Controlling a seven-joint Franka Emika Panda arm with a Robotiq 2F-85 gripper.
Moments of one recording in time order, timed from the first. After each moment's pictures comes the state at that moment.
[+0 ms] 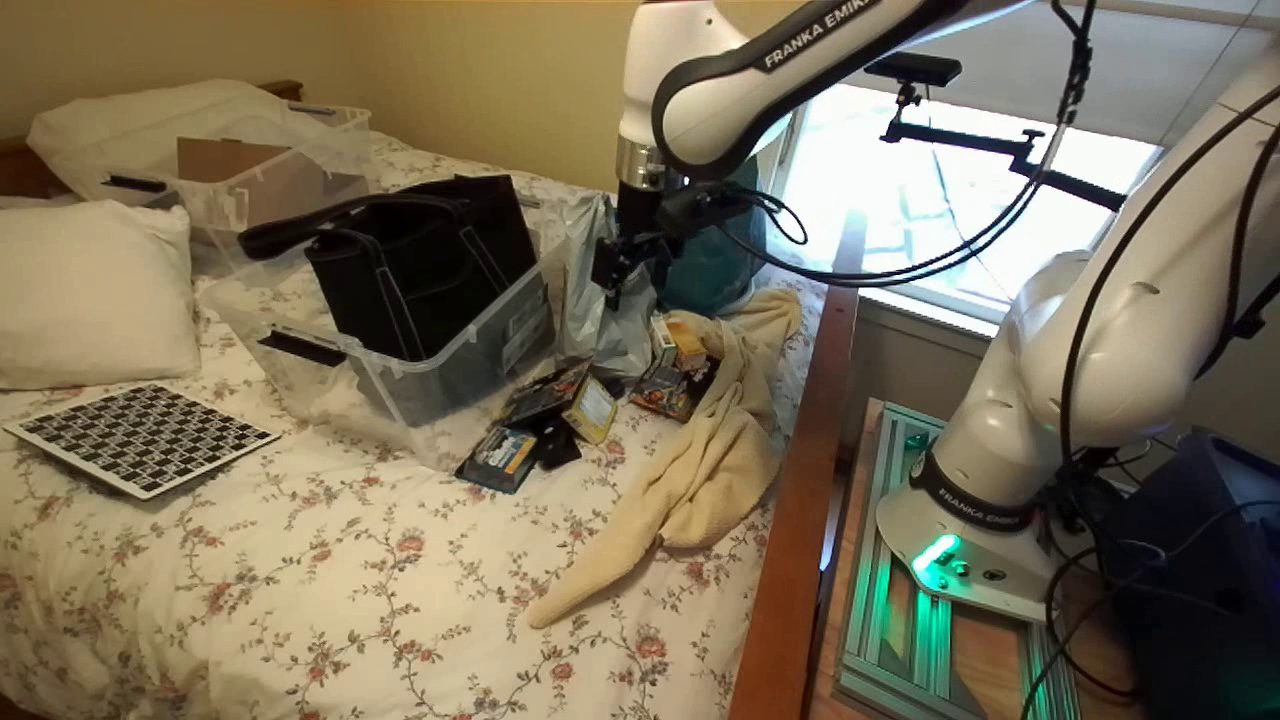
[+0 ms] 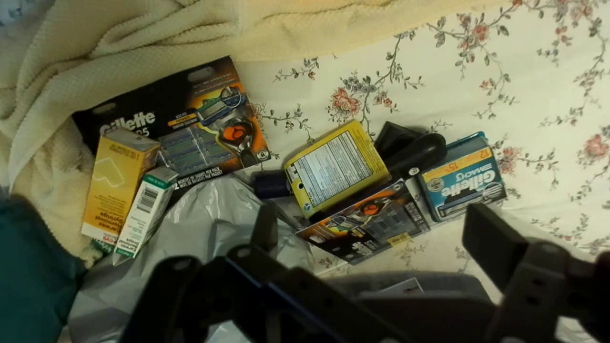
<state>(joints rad) -0.04 -0.15 0.00 -2.43 0.00 2.31 0.31</state>
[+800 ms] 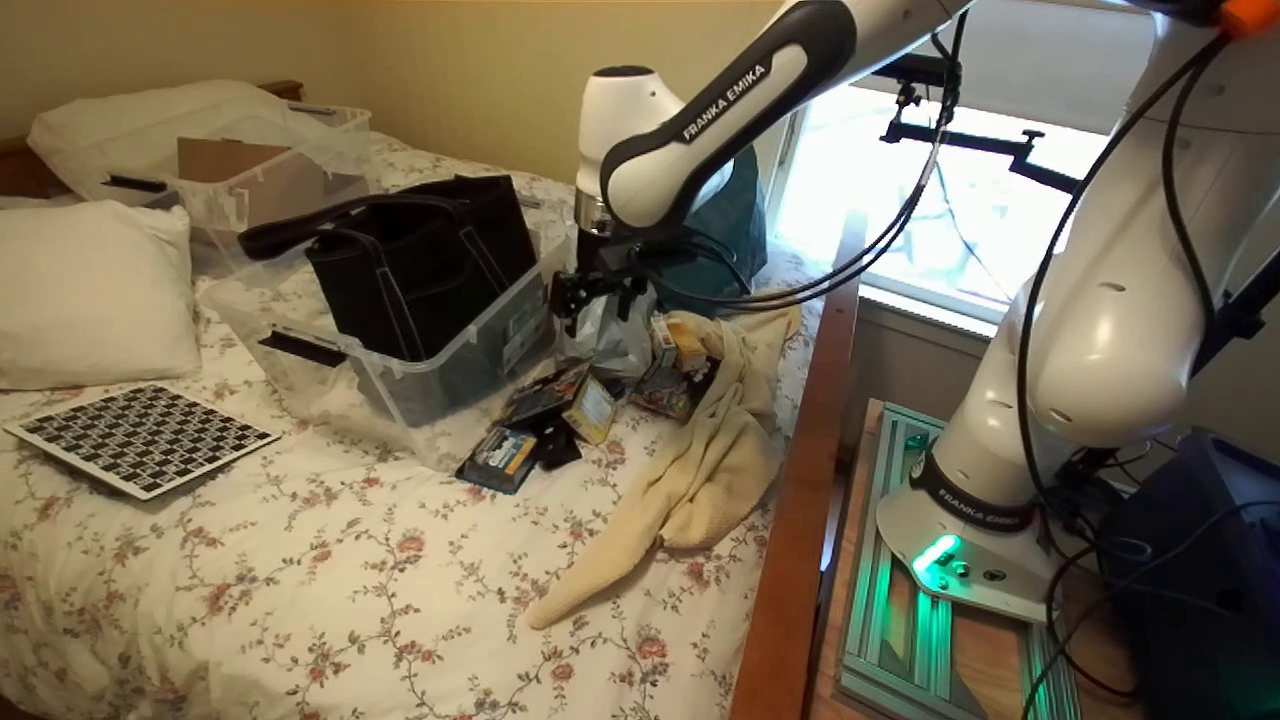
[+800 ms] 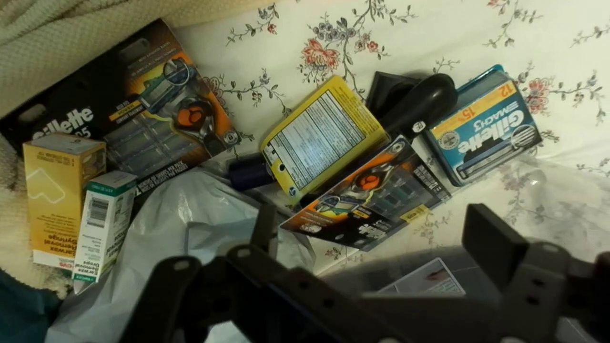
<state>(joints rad) -0.02 0.10 0.00 -2.32 -0.01 2.49 0.49</state>
